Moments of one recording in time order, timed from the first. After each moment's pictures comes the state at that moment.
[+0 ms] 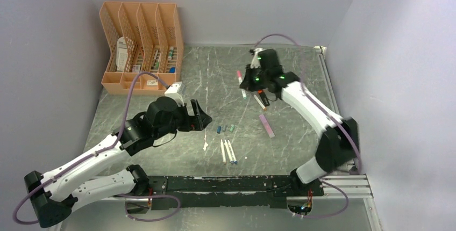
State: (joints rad) left arm -0.88 0.87 0.86 -0.48 -0.16 -0.74; right arm 0.48 1.64 1.30 -0.48 -0.14 0.26
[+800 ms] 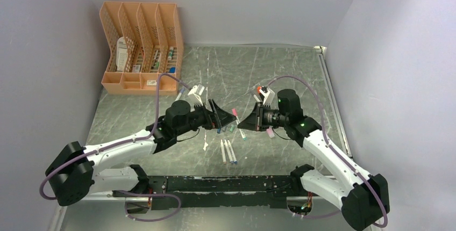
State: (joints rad) left arm -0.89 1.15 0.60 0.36 0.12 -0.92; right arm 0.45 0.95 0.65 -0.27 -0.66 0.58
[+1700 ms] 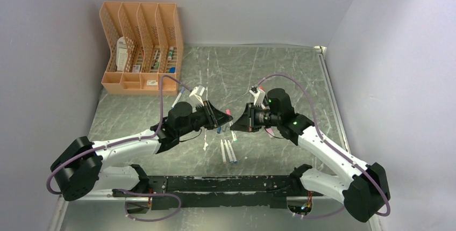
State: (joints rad) left arm -0.89 1.22 0.56 0.49 0.11 -0.99; right arm 0.57 1.03 0.69 -0.22 -0.62 0.61
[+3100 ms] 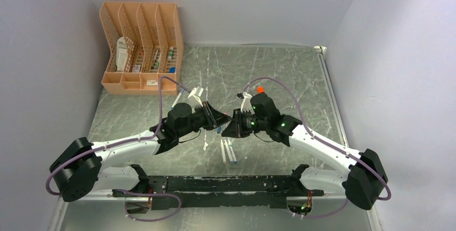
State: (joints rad) left arm -0.88 1.21 0.55 0.49 0.09 -1.01; right arm 0.77 1.12 0.73 -0.21 -0.43 0.62
